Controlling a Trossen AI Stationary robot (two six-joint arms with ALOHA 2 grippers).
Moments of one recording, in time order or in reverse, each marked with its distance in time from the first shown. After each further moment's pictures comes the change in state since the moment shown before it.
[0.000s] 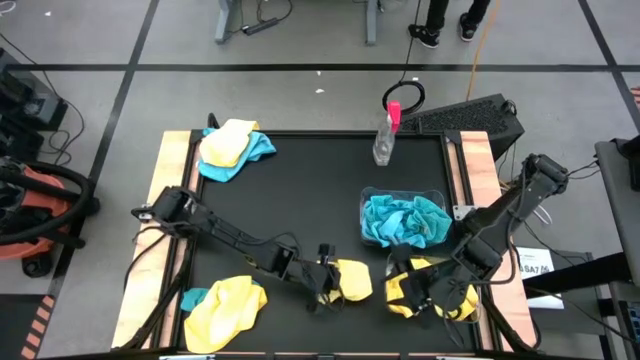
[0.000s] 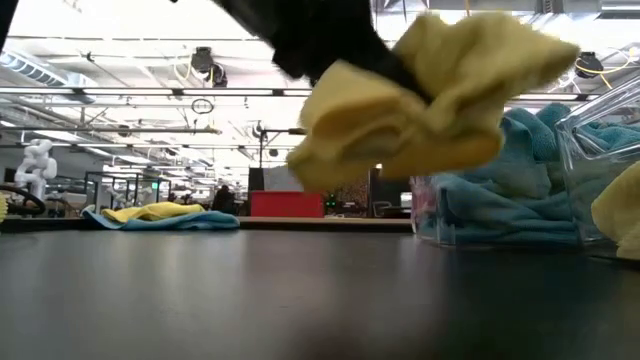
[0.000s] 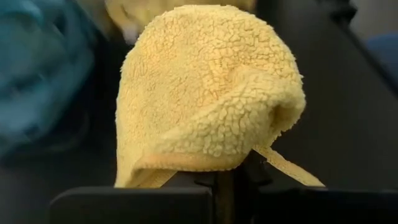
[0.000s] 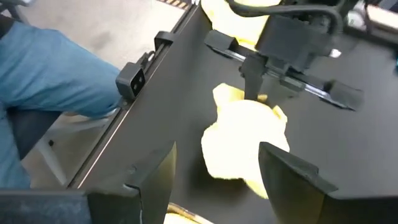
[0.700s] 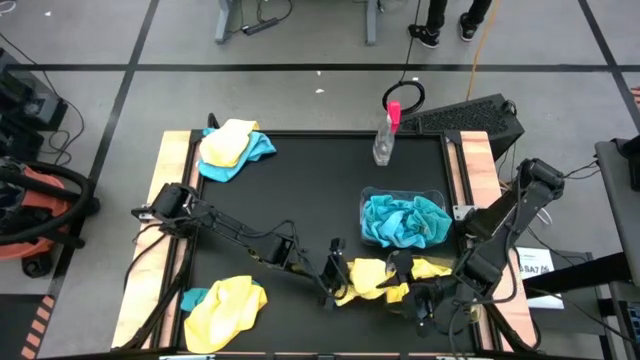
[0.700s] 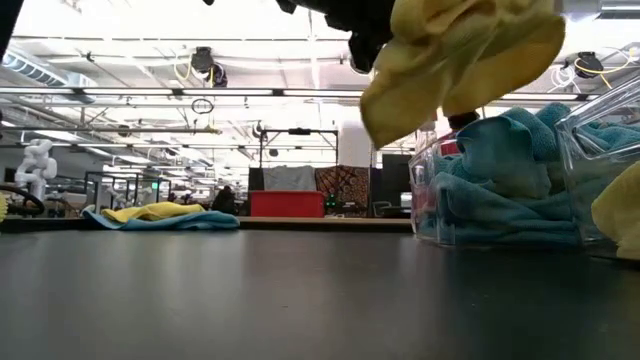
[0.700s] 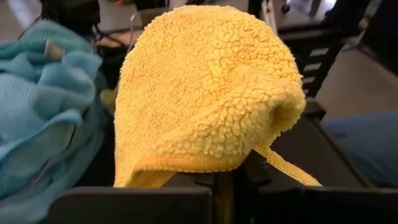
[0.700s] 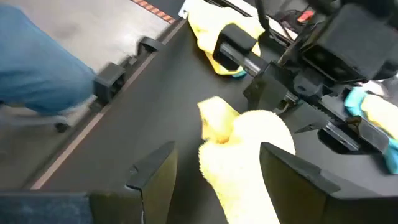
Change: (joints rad) left arm 0.051 -0.015 0.002 0.265 0.090 0.002; right arm 0.092 0.070 0.000 0.074 0.215 -0.146
